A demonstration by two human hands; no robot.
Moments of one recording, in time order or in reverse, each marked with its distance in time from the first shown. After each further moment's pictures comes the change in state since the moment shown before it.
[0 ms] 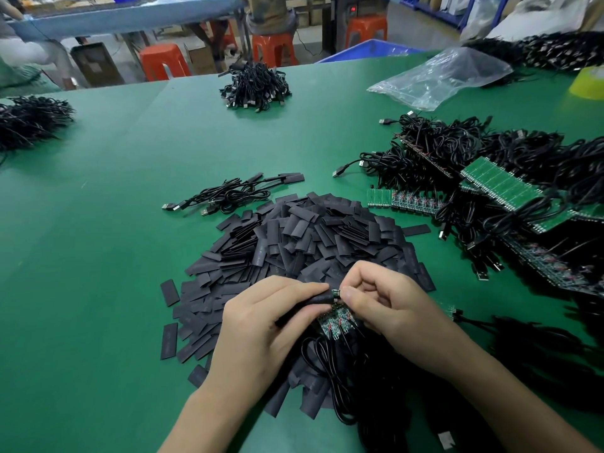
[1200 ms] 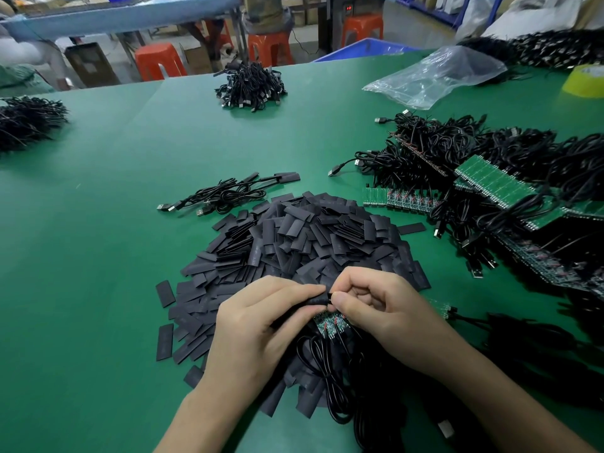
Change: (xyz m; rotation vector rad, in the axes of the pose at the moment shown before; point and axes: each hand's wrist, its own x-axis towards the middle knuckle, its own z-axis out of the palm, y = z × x) left_hand 0.000 -0.001 0.000 0.010 0.007 0.045; right_hand 0.000 -0.001 0.004 0.000 -0.009 -0.033
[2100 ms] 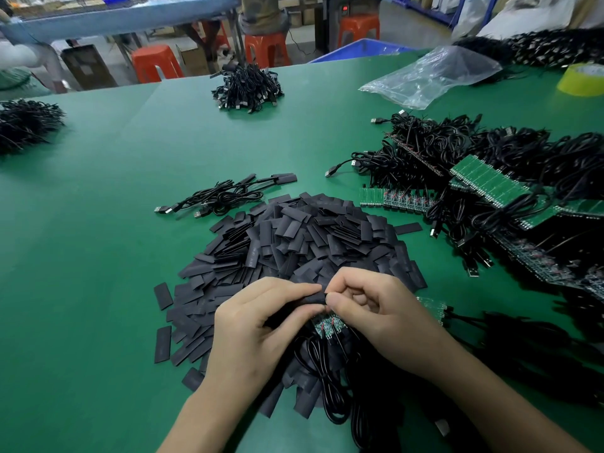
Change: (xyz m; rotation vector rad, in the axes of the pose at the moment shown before) left_hand -0.001 0.000 0.005 -0.073 0.020 -0.099; right_hand -0.001 0.000 0.003 -0.022 0.030 -0.001
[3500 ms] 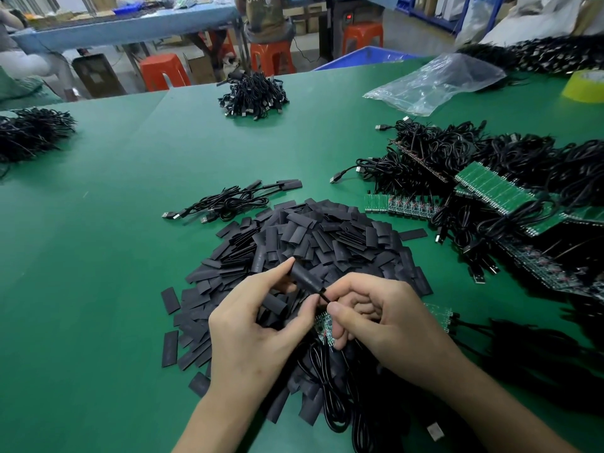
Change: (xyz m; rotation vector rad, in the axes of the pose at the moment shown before) left_hand 0.002 0.004 0.001 0.043 0.193 -0.102; right_hand -0.001 0.000 0.006 0.082 0.067 -0.016
